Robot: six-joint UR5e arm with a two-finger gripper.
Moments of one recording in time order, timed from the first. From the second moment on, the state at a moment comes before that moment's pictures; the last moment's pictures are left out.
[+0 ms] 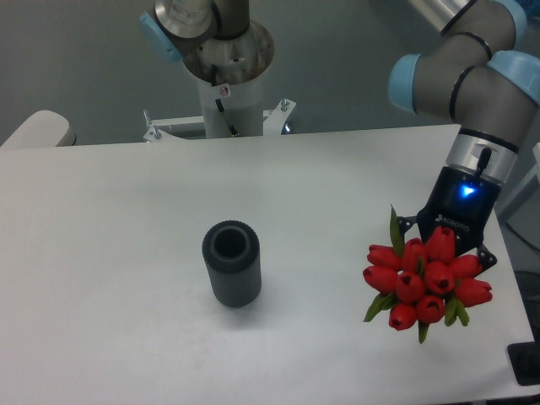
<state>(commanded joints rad) 2.78 -2.06 -1.36 -0.84 0.66 1.10</state>
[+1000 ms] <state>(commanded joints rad) 2.77 -2.04 -1.35 -0.84 0.80 1.16</state>
